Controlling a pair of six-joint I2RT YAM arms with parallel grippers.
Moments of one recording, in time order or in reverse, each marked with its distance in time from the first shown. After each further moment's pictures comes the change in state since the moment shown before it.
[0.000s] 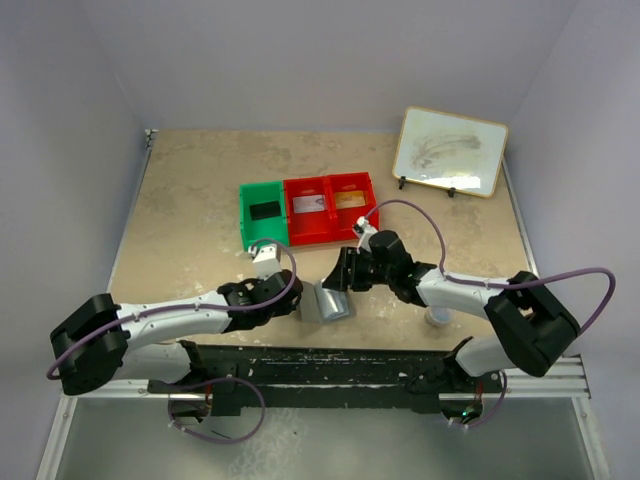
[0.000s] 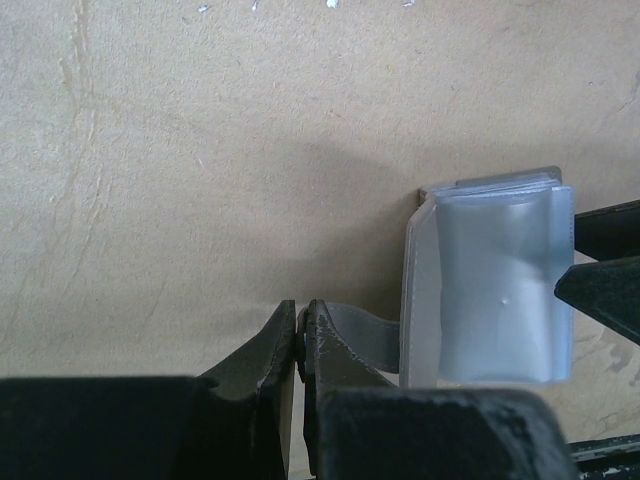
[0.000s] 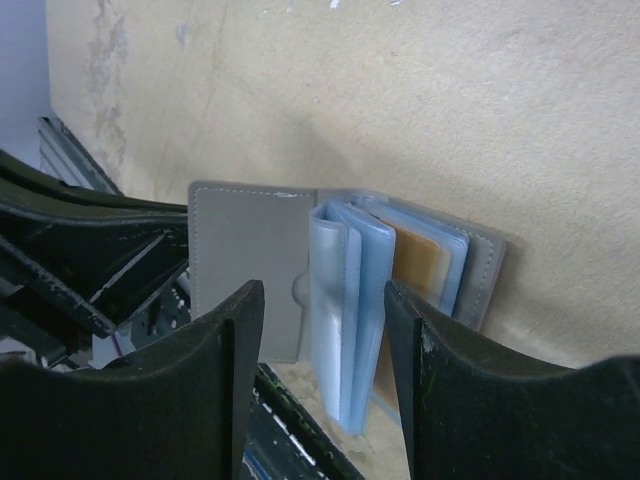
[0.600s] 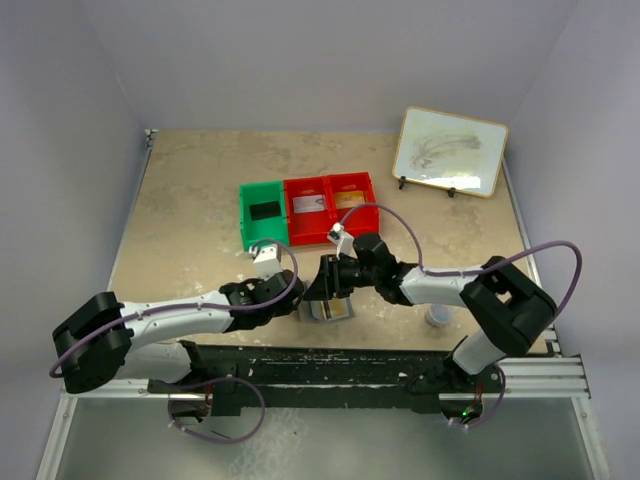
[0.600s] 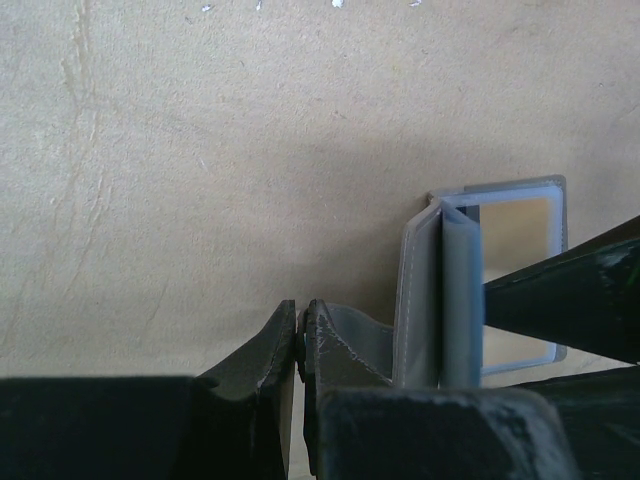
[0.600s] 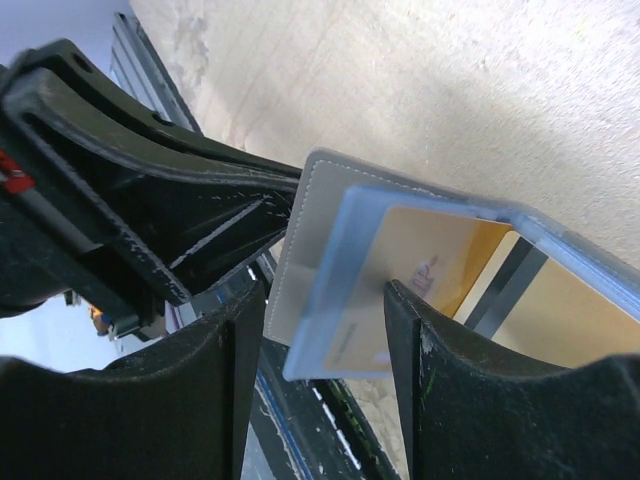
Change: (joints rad) left arm 0.000 0.019 0.000 0.009 -0.002 -0.001; right arm 0.069 0.122 0.041 0.167 -0.202 0.011
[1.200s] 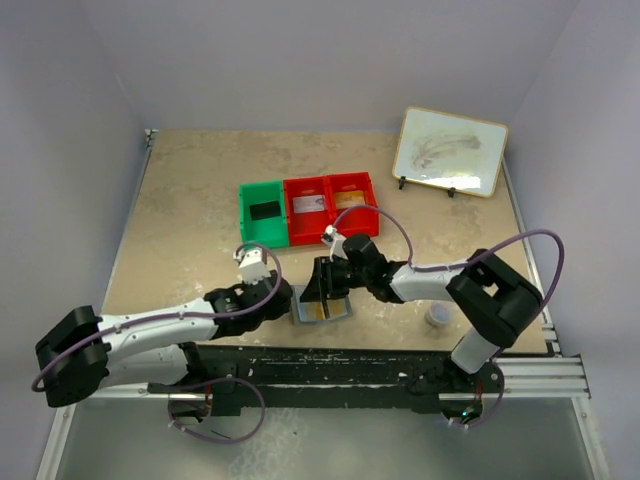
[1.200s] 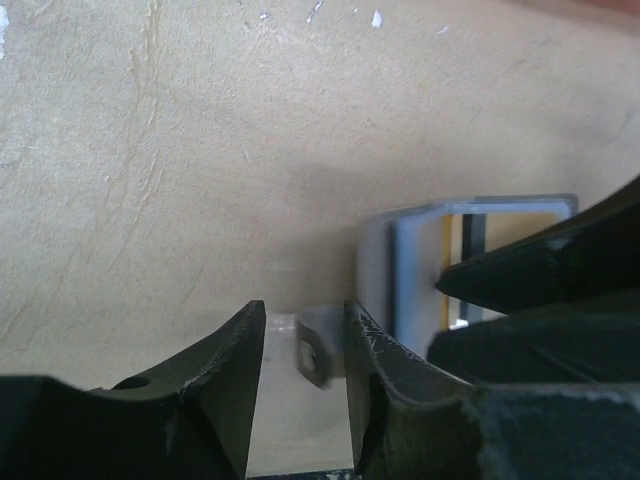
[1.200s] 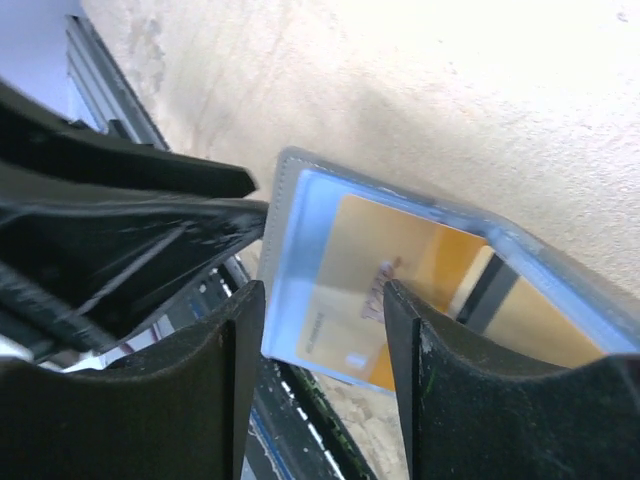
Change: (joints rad) left arm 0.000 -0.096 -0.055 -0.043 -0.034 -0.071; right arm 0.041 0.080 0.055 -0.042 0.062 0.000
